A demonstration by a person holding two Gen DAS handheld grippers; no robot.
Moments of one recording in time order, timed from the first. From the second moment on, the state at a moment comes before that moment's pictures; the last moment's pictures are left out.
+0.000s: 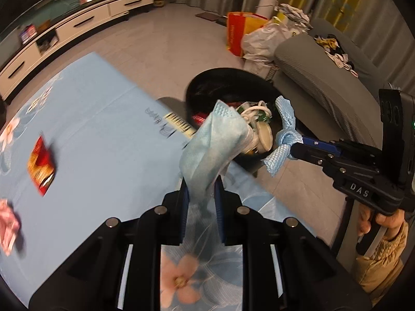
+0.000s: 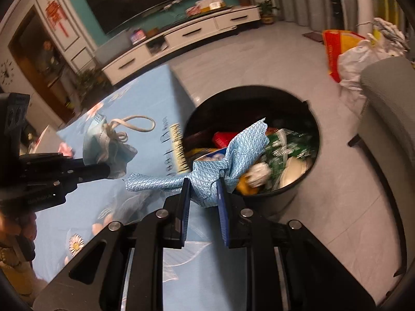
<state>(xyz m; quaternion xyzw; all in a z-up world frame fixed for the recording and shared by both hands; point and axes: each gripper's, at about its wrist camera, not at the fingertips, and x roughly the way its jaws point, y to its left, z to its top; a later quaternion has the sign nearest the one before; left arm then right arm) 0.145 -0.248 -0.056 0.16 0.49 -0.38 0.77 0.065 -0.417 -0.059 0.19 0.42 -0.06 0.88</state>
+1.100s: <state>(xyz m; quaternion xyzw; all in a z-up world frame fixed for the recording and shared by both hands) 0.189 -0.382 -0.117 0.22 0.51 -0.36 0.75 0.095 -0.476 -0.100 0.18 0.45 -0.07 0.87</state>
